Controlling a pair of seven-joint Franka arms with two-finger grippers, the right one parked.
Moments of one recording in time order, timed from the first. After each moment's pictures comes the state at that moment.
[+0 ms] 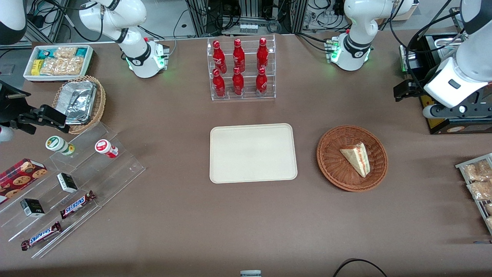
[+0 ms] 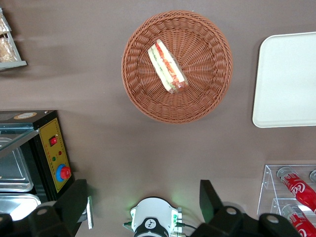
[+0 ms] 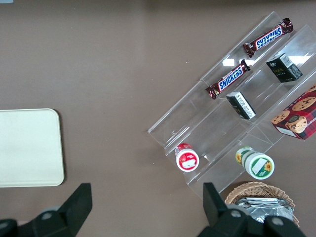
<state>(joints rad) 0.05 0.06 -0.20 -1.47 0.06 1.30 -0.12</state>
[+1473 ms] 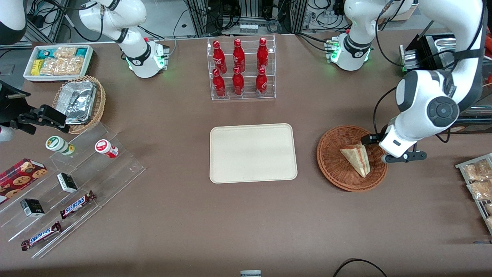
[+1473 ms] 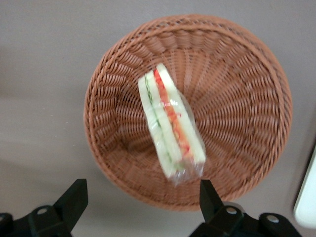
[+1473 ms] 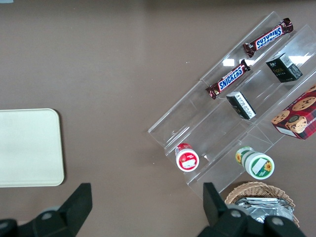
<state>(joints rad) 0.09 0.17 -0.20 -2.06 0.06 2.10 -0.31</state>
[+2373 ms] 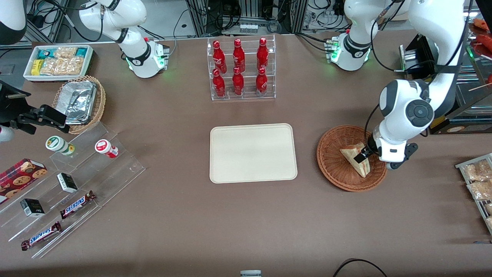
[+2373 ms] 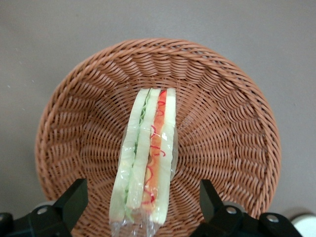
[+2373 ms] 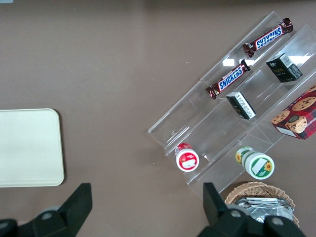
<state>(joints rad) 0.07 0.21 -0.21 -2.20 0.06 2.39 -0.90</state>
